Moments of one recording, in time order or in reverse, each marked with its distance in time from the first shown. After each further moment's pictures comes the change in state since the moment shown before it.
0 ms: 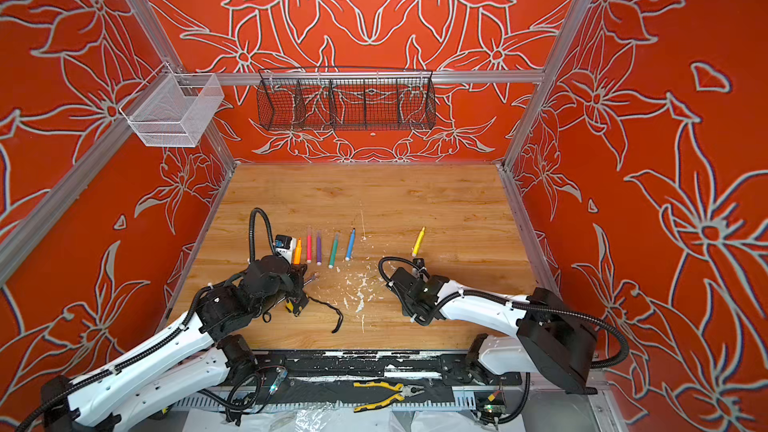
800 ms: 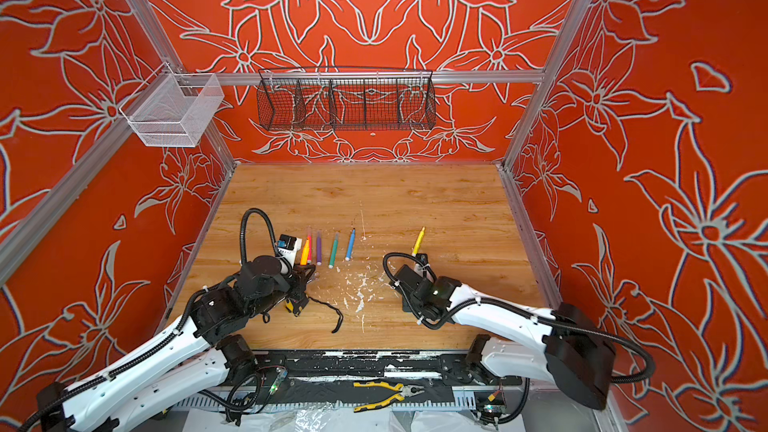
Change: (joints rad) left arm 0.000 -0.041 -0.002 0.088 0.192 0.067; right arm 0.007 -0.185 0.015 -0.022 0.043 0.023
